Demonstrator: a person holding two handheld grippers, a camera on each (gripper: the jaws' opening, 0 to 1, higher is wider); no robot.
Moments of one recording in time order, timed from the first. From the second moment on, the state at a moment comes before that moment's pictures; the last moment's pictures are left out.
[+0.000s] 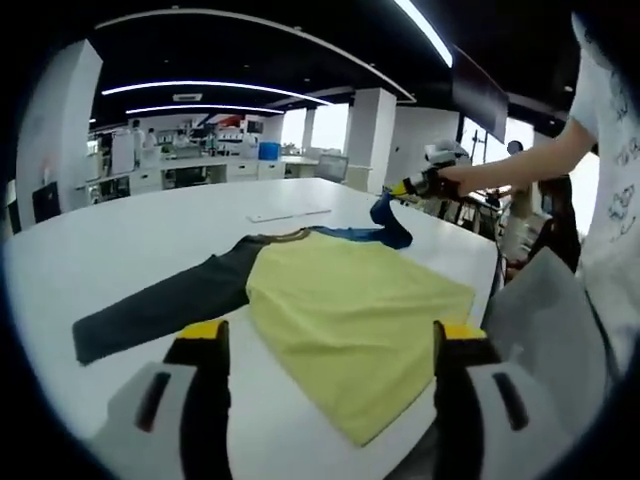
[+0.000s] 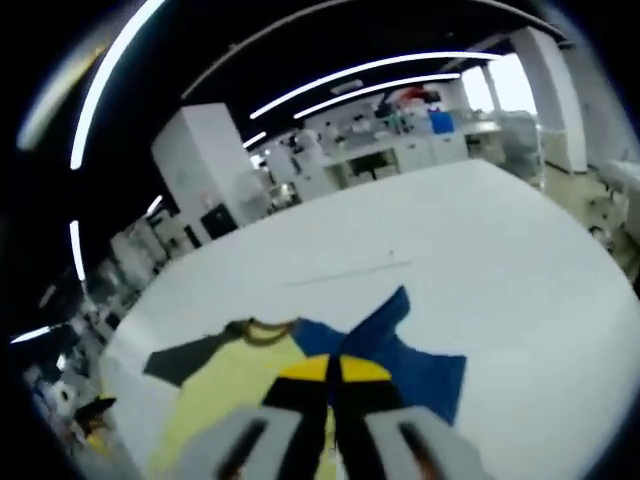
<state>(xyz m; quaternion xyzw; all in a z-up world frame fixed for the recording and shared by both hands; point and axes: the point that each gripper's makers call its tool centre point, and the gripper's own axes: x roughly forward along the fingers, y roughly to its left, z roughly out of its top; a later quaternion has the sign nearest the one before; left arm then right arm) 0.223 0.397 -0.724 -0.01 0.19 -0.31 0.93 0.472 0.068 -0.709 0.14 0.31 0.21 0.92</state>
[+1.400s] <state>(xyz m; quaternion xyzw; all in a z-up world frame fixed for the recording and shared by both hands) 0.228 0.433 -0.746 -0.02 0.20 -0.35 0.92 0.451 0.322 -0.719 0.13 0.33 0.36 0.86</state>
